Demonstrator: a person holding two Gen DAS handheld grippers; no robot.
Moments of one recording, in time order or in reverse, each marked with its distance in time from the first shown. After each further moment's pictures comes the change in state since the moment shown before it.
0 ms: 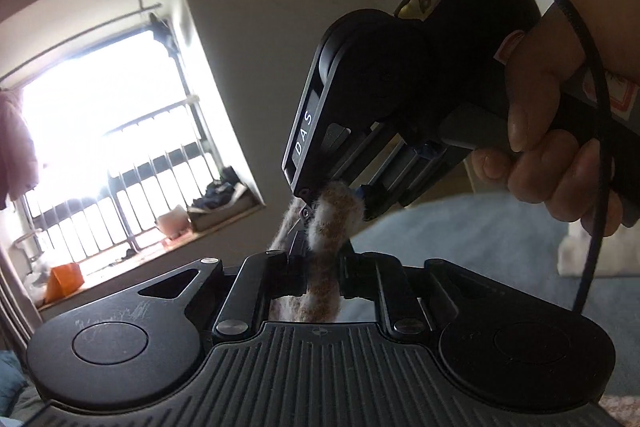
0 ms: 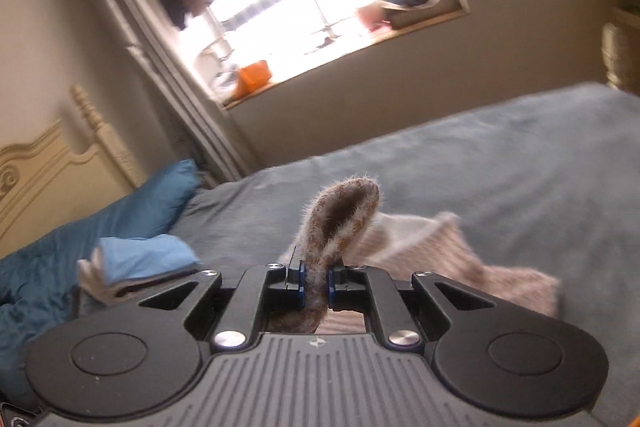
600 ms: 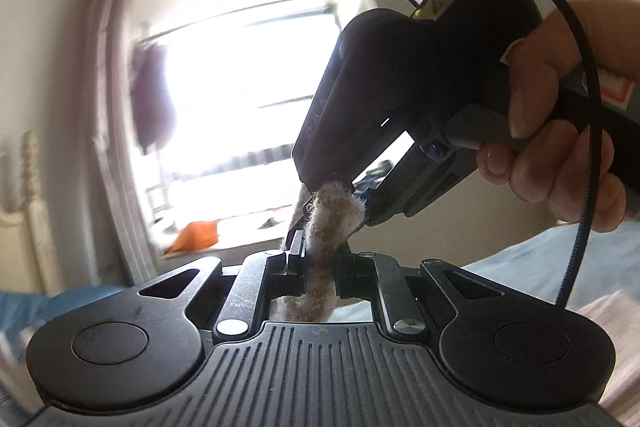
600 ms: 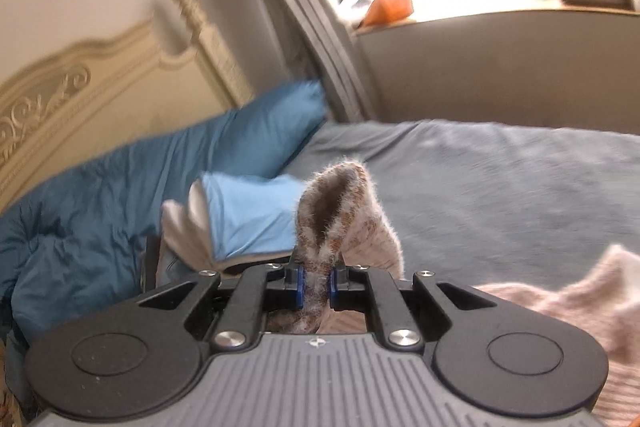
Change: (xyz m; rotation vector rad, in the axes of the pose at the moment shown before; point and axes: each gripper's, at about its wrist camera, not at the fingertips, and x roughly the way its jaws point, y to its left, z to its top) left arm -0.110 0.226 -0.043 -0.198 -0.058 0.378; right arm 0.134 0.270 0.016 -0.234 0.195 0.221
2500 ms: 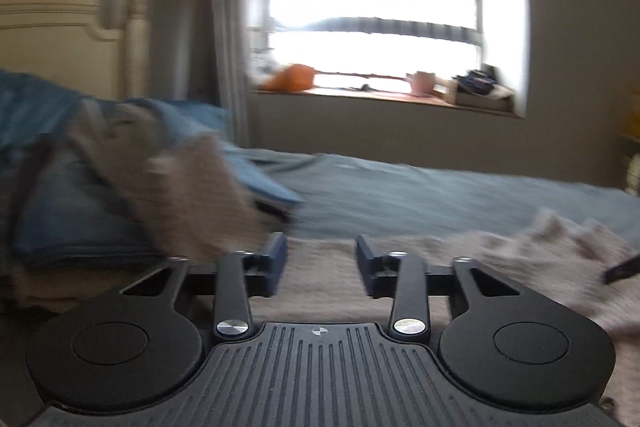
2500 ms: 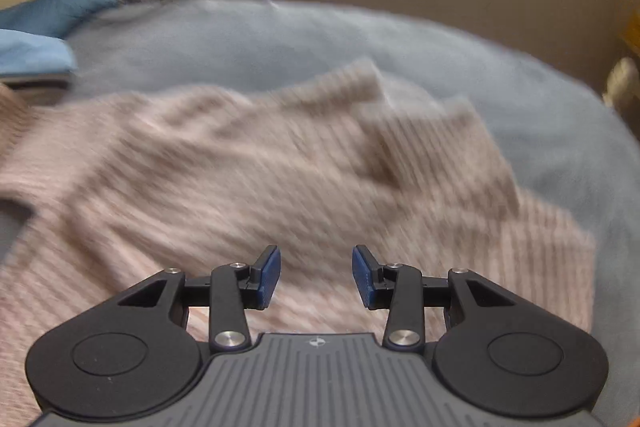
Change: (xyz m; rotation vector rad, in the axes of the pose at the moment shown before) left arm -0.040 0.133 -0.116 -0.325 0.390 0.374; right arm 0.005 -0.126 -0.181 -0.114 0.164 -0.559
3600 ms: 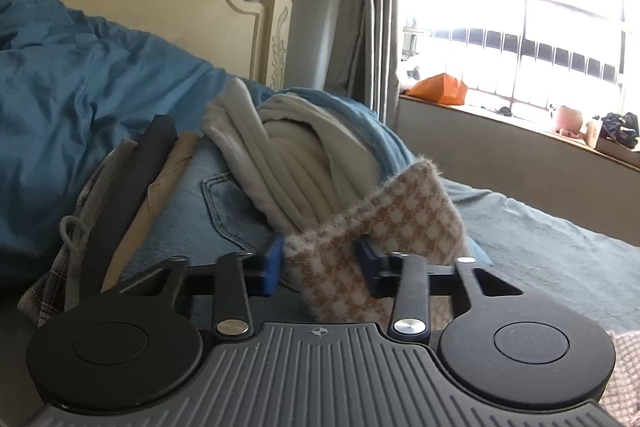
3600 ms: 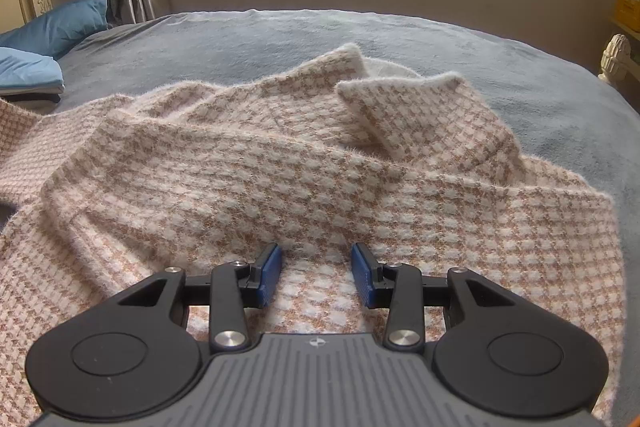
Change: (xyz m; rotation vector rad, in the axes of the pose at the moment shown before) left arm 0.082 0.072 0.031 -0.157 0.018 0.280; right arm 0.034 -0.035 -0.056 0.106 -0.043 -0.032
